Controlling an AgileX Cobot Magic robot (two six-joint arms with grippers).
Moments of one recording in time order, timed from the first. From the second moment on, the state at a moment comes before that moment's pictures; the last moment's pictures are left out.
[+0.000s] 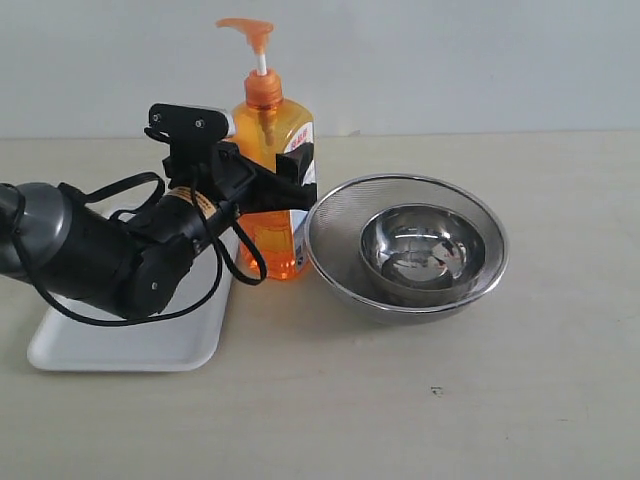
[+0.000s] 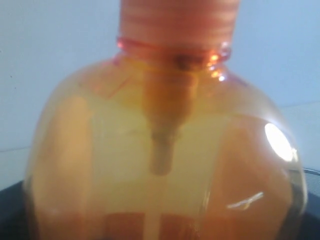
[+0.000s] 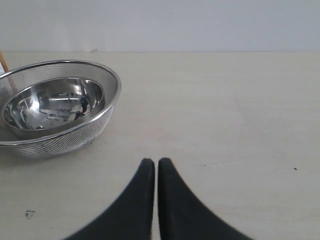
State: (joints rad) left arm -0.55 2.05 -0.90 -0.12 -0.97 -0.02; right arm 0.11 0.01 0.00 0.01 0.33 0.03
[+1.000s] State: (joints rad) left arm -0.55 1.77 -0.87 -0.16 -0.79 0.09; right arm 0.11 0.01 0.00 0.01 0.33 0.03
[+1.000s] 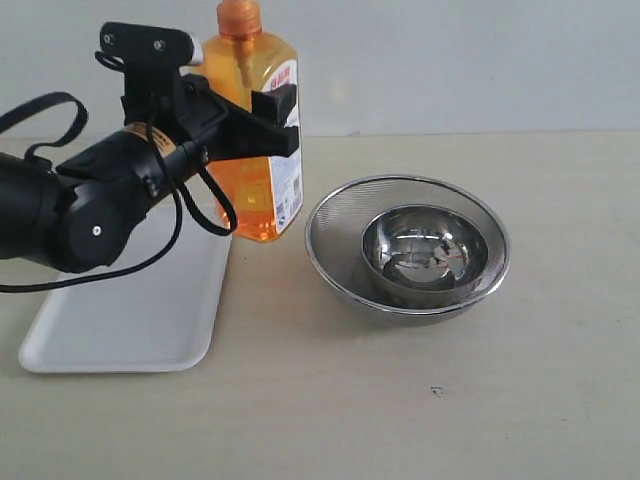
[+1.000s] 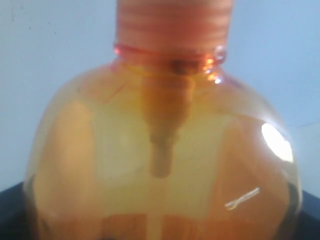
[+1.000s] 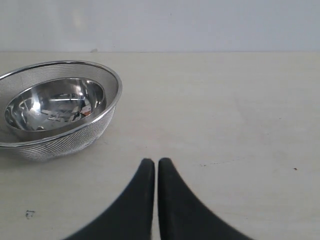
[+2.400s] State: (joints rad) left arm -0.95 1.93 -1.34 -0.17 -0.64 0.00; right arm 0.11 0.01 0.00 0.01 0.33 0.03
